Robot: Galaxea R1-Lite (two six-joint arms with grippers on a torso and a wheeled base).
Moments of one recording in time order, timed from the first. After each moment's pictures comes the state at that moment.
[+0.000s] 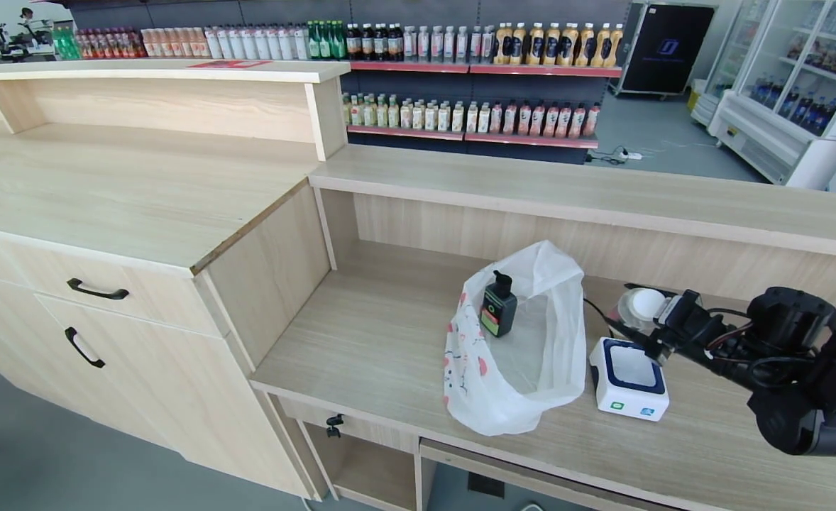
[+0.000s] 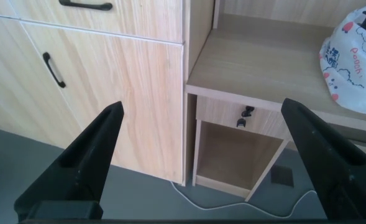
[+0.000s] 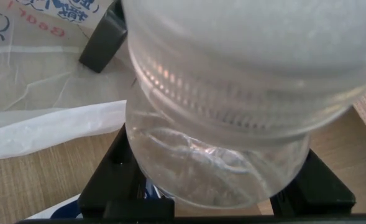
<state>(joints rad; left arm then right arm) 0.00 0.00 0.00 0.00 0.01 0.00 -0.11 2.19 -0.59 -1.57 0.69 -0.90</state>
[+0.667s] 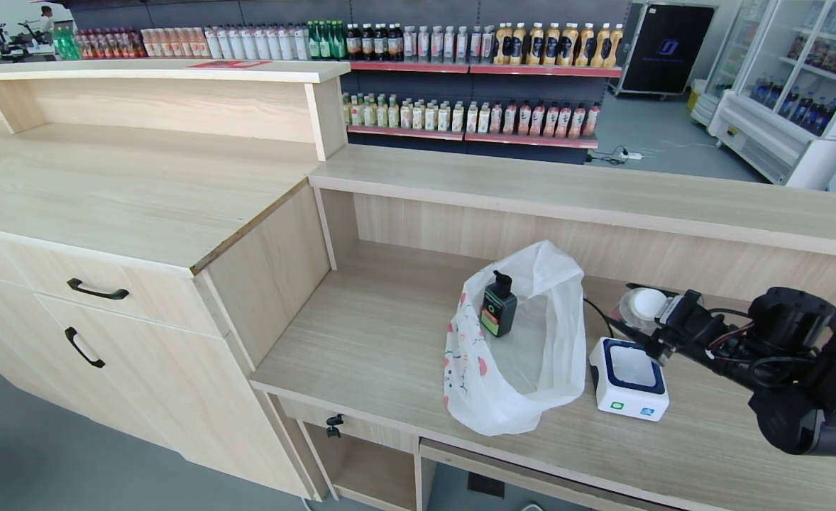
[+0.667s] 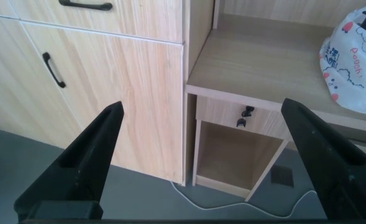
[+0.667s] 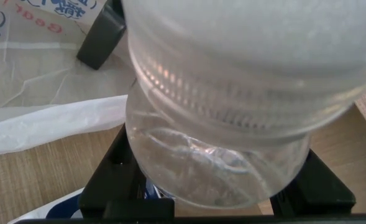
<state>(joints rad) 0.00 0.00 0.00 0.00 0.01 0.00 -0.11 2.19 -0.59 -1.57 0.69 -0.90</state>
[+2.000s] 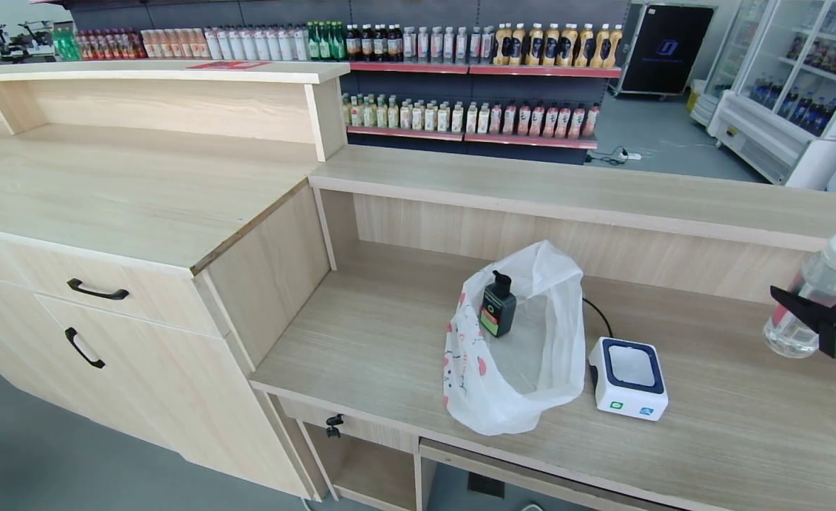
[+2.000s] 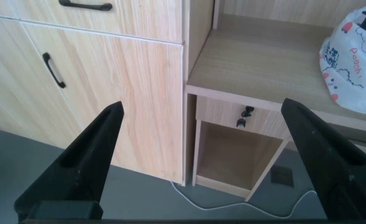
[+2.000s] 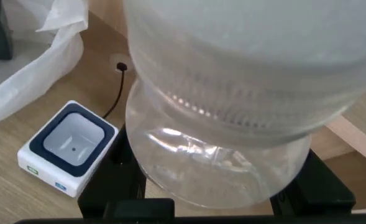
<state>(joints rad) 0.00 0.00 0.00 0.00 0.01 0.00 -0.41 1.53 -0.46 -0.99 0.46 -0.58</state>
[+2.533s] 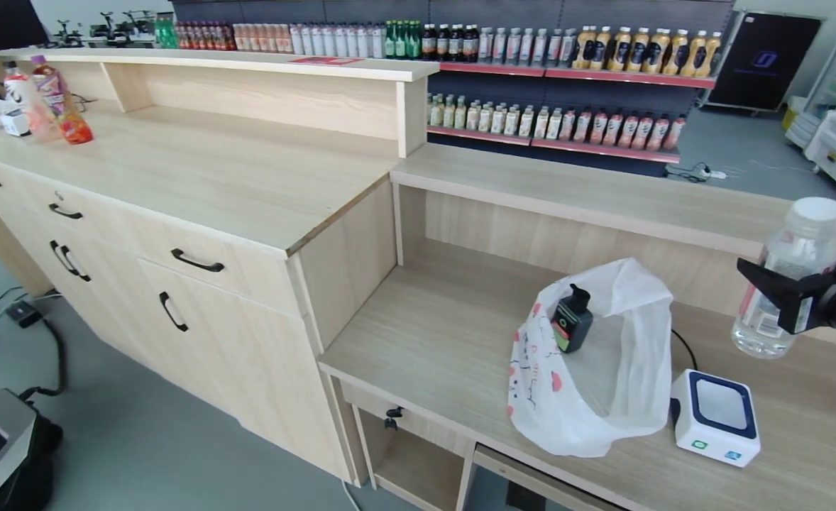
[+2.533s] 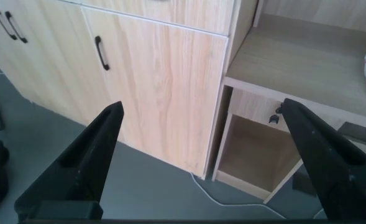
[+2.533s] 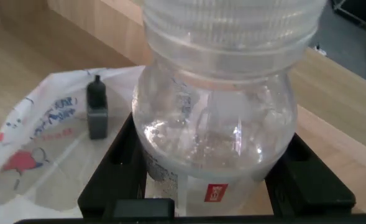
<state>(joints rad) 0.00 0.00 0.00 0.00 0.01 0.00 -0.11 1.42 -0.46 -0.96 0.15 -0.36</state>
